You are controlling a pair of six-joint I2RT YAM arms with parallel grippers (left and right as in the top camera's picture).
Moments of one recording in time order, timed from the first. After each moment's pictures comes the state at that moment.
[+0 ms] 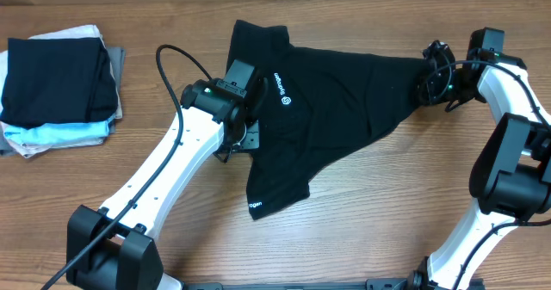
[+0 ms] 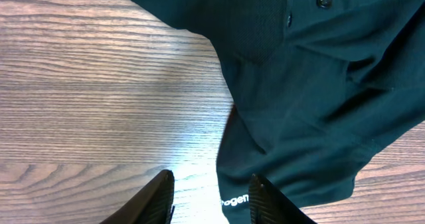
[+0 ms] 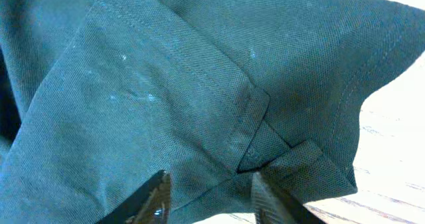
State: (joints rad) left arm -0.45 1.67 1.39 -1.13 -0.05 -0.49; right arm -0.28 2.12 1.58 -0.77 -0.41 -0.52
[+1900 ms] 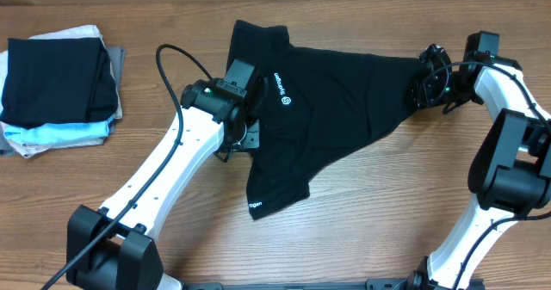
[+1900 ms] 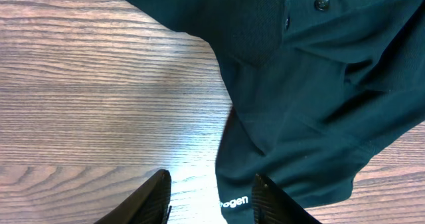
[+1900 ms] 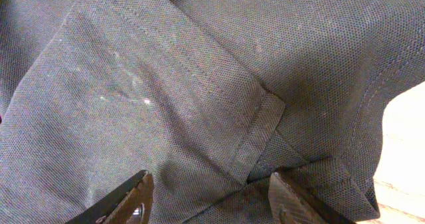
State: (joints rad) left arm -0.45 1.67 1.39 -1.12 -0.05 -0.49; right arm -0.27 2.15 1.58 -0.76 -0.42 -0.53
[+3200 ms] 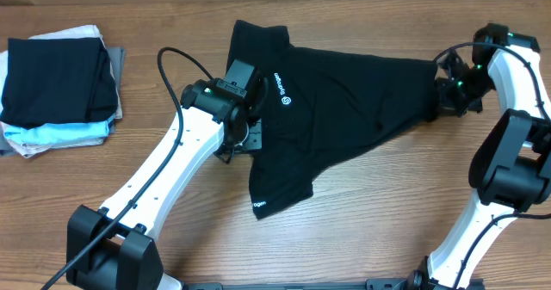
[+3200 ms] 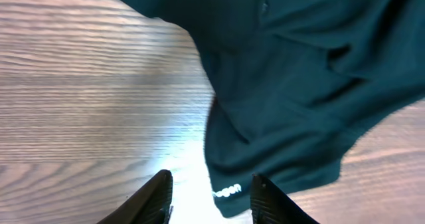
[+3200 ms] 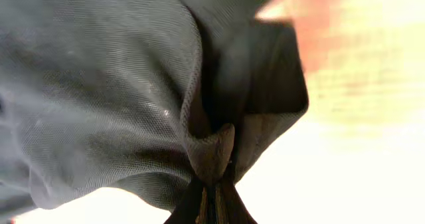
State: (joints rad) left arm -0.45 1.67 1.39 -1.13 0.03 -0.49; right arm -0.29 2.20 1.81 -1.27 -0.19 -0.16
